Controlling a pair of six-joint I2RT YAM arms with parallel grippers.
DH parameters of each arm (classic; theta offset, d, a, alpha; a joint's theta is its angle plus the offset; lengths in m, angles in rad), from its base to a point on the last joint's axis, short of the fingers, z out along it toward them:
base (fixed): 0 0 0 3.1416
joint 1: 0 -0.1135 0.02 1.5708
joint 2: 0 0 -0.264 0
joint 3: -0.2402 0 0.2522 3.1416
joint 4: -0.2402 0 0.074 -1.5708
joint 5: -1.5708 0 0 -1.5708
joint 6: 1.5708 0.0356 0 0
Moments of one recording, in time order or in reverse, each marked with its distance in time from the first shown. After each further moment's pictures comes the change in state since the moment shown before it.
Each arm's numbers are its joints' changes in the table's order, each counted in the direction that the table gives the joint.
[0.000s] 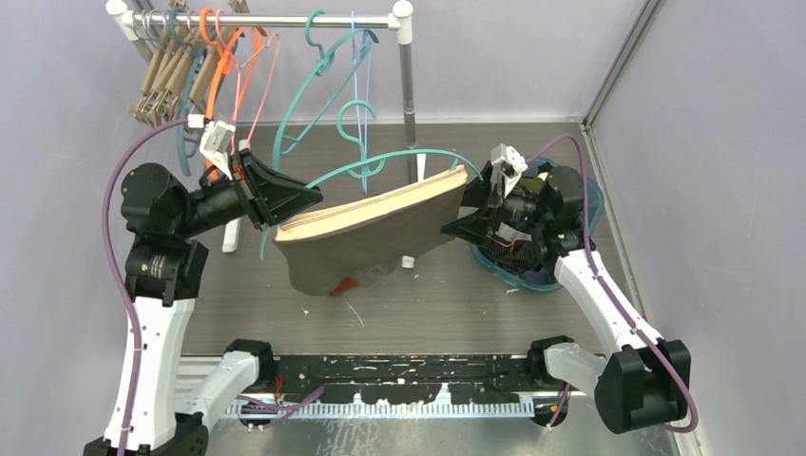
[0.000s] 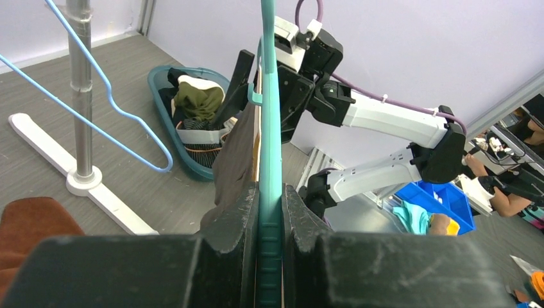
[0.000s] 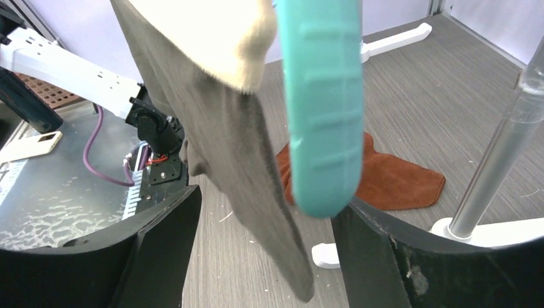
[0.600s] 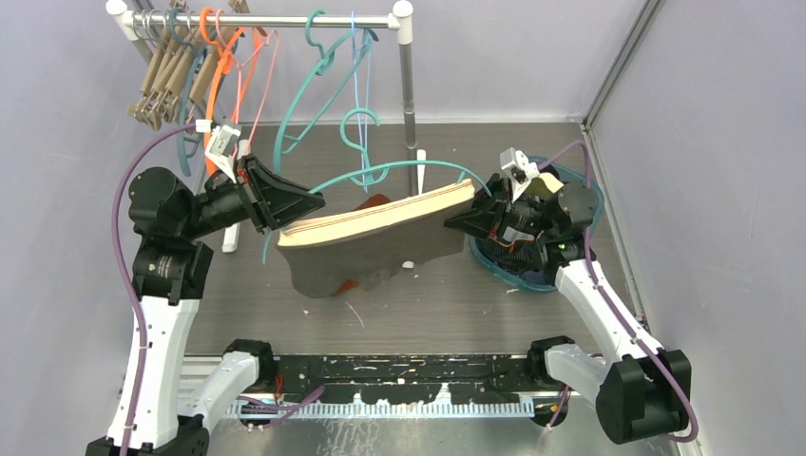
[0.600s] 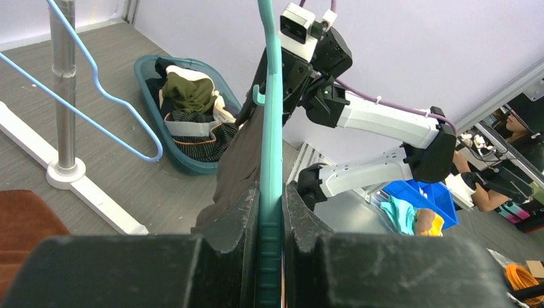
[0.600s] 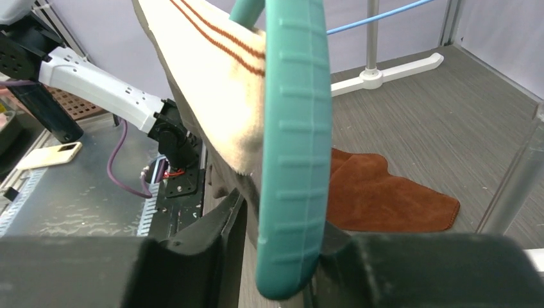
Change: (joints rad) left arm -0.006 -0.013 0.066 0.056 -0.033 -0.050; right arm 0.001 -0.045 0.070 0.291 0.021 0.234
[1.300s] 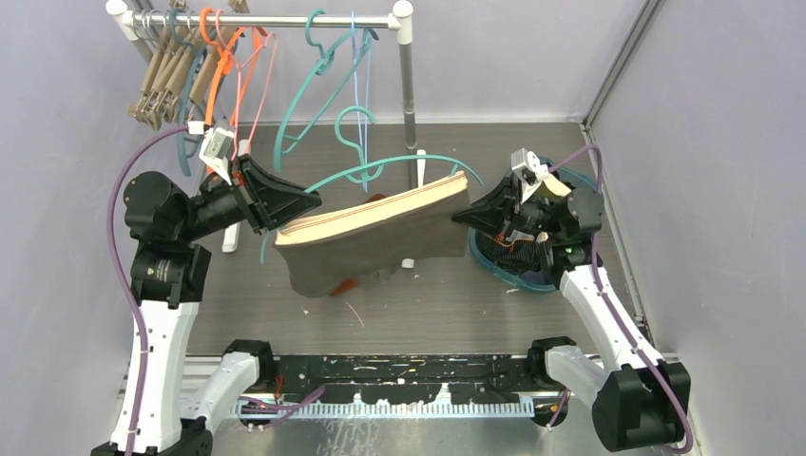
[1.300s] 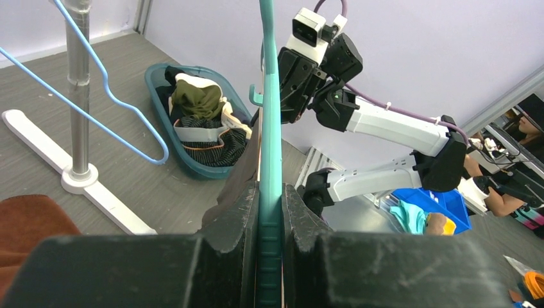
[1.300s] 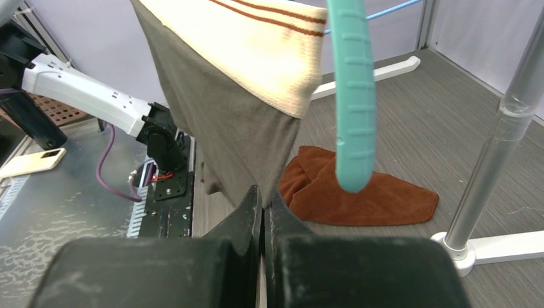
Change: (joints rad) left arm -0.032 -0.020 0.017 0.032 -0.010 -0.001; right arm 0.064 -0.048 0.021 0.000 0.002 0.015
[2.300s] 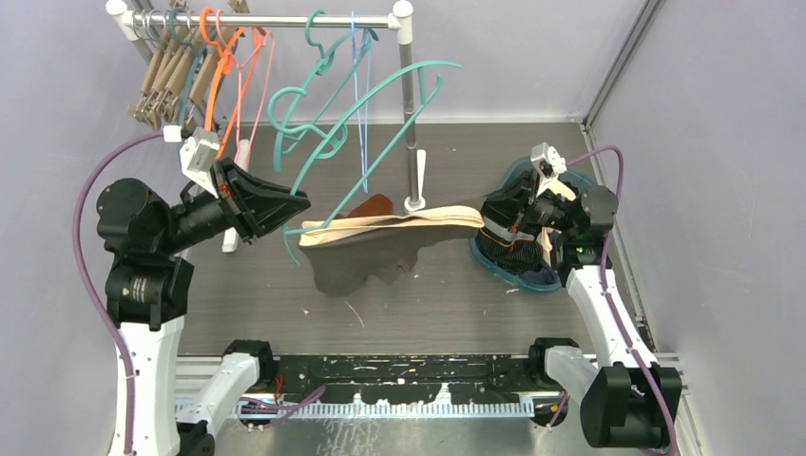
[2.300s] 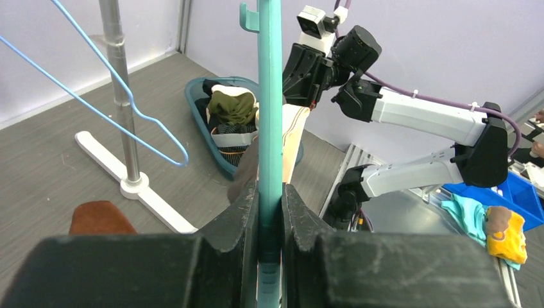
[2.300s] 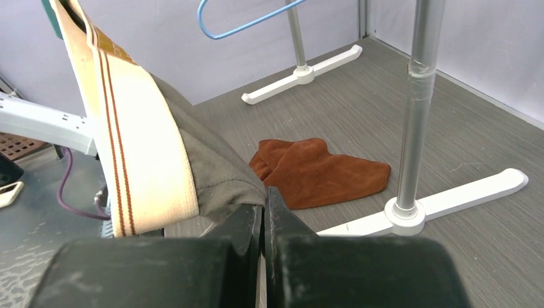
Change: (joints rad) left arm -0.020 -0.016 -0.143 -0.215 0.043 0.218; right arm 0.149 -0.002 0.013 -0.045 -0.023 -0.007
